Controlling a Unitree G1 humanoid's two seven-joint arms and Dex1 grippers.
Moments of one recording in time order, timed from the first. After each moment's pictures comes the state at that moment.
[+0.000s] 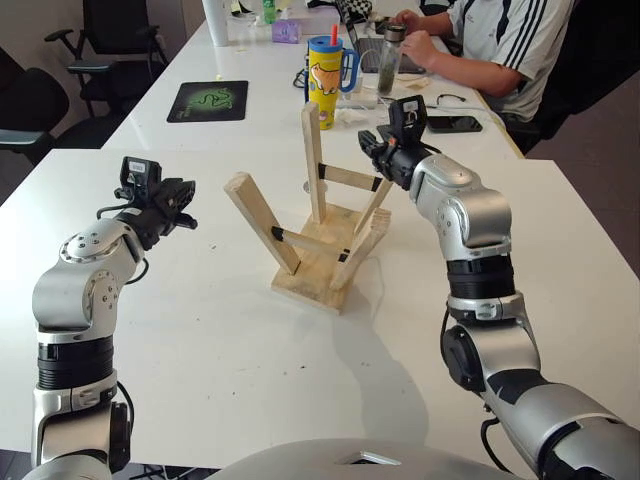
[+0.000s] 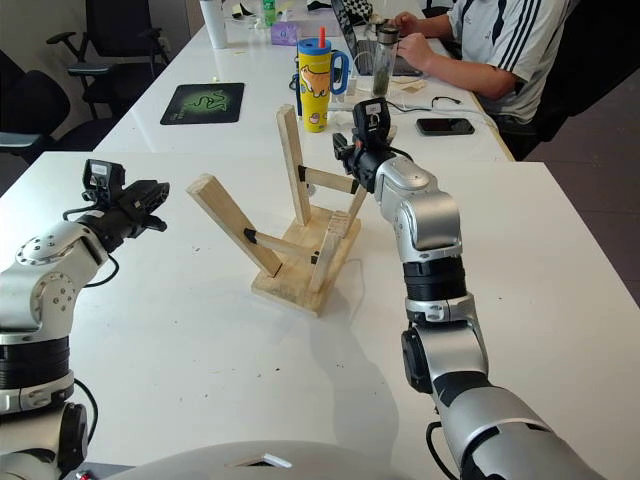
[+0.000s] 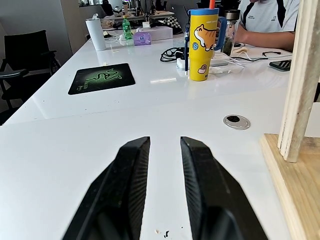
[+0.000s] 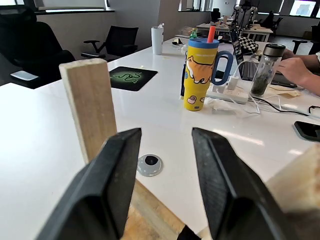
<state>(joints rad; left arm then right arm) -0.32 0.57 0.22 -0.21 -0.43 0.76 -0.28 -0.78 -0.17 -0.02 0.03 0.20 0.82 0.18</state>
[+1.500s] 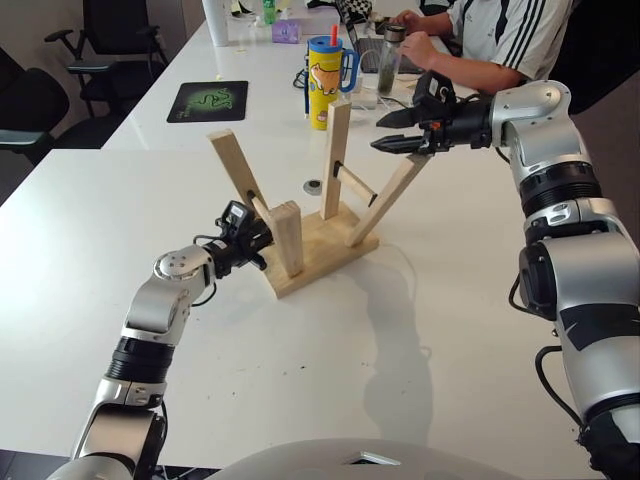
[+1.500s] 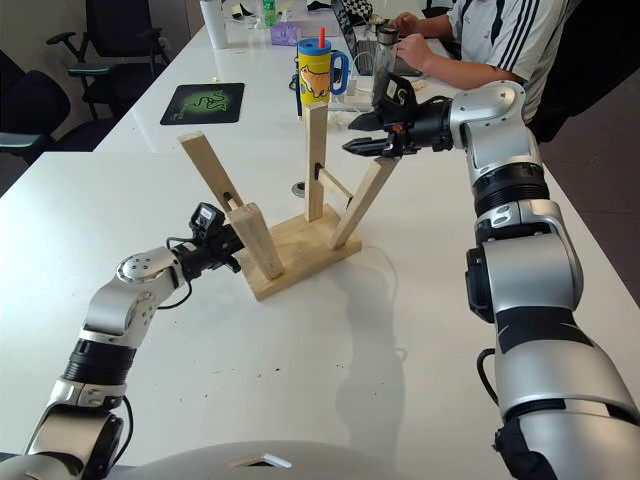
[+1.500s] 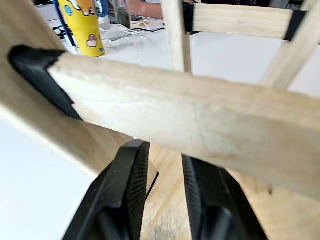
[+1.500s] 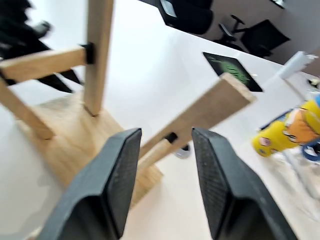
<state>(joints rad) -0.34 0.40 -0.08 0.06 -0.28 0.45 -0.49 -1.20 -0.52 0.12 0.91 0.06 0.06 1.45</state>
